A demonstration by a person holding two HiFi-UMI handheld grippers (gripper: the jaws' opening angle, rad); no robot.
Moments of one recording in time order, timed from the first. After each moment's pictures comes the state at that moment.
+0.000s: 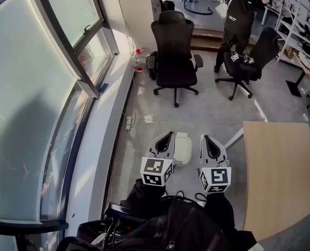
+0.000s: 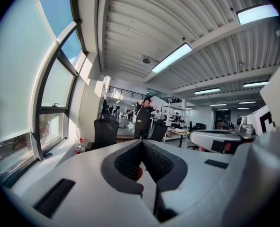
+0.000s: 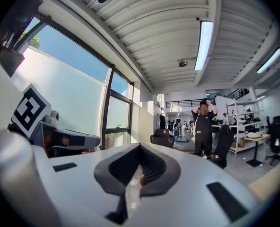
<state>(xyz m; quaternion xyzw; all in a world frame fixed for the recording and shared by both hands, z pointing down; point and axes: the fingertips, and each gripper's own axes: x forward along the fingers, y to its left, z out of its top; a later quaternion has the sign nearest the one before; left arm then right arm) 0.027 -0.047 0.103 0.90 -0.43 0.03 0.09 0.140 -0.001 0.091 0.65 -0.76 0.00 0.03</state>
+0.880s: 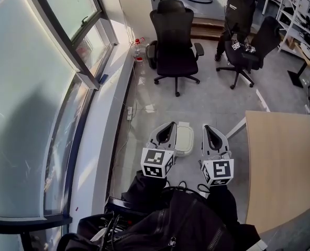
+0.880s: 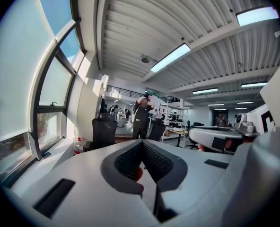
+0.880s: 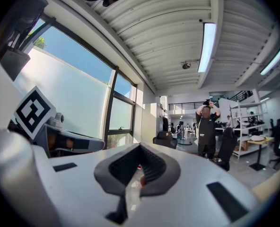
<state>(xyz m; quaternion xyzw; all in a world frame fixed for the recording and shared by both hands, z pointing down) 0.026 -0.048 0.109 0.90 -0.42 0.03 0.09 0.129 0.000 0.088 0.63 -0.77 -0.02 0.03</state>
